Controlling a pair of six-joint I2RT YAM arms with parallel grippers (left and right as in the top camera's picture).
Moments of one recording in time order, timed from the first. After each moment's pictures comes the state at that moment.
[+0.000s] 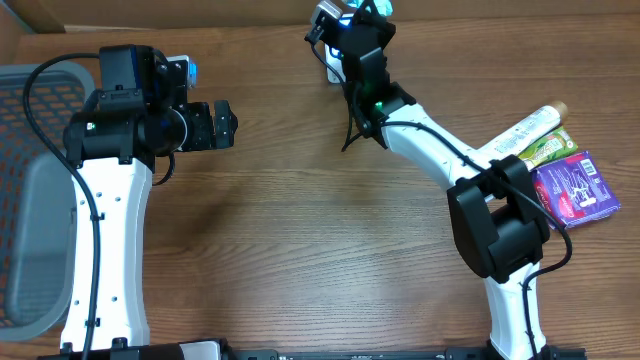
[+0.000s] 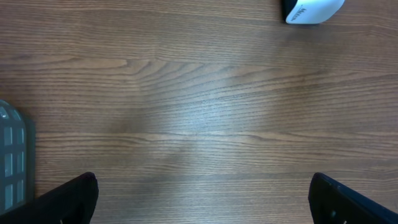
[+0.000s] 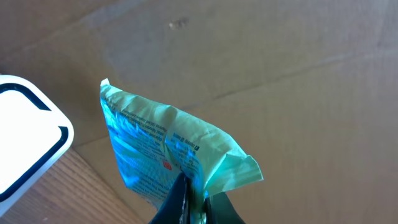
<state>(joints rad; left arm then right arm) 0.07 1.50 1.57 -1.09 0.16 -0.04 0.52 2.21 1.72 0.35 0.61 -1.08</state>
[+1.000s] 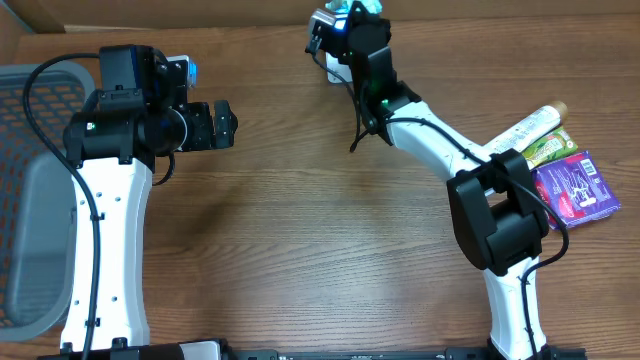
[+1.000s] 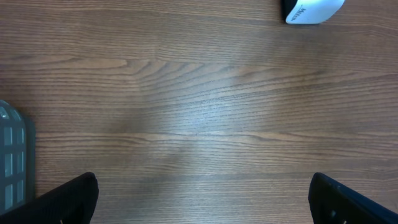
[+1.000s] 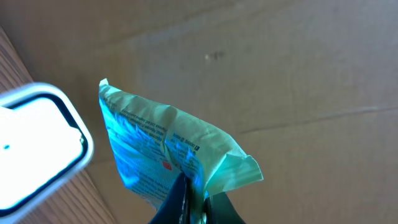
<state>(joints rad) 0.07 1.50 1.57 -1.09 0.16 -0.04 0.47 2.25 1.72 0.39 0.41 -1.19</state>
